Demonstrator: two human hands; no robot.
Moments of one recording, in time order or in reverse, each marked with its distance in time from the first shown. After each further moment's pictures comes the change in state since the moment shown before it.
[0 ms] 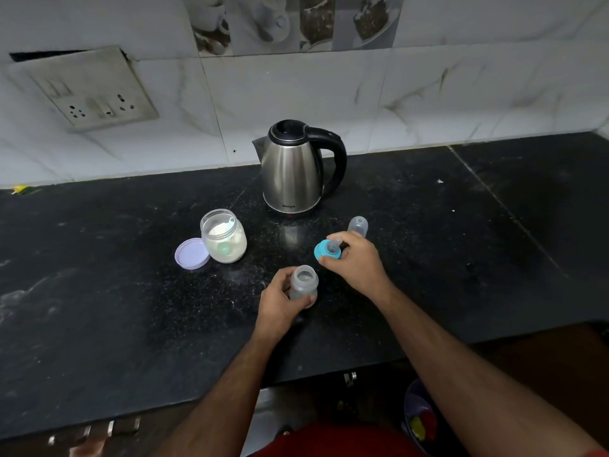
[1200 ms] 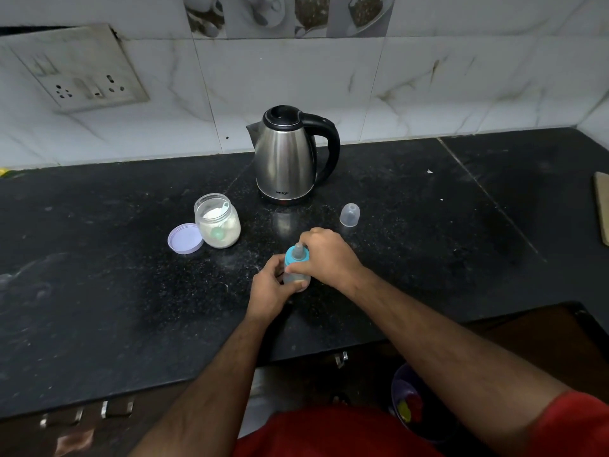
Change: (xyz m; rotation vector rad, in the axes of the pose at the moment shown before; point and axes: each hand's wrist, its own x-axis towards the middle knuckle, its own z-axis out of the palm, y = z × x) left_hand 0.000 -0.010 -0.006 -0.004 -0.045 0.002; right_hand -0.015 -0.045 0.019 -0.562 -0.275 -0.163
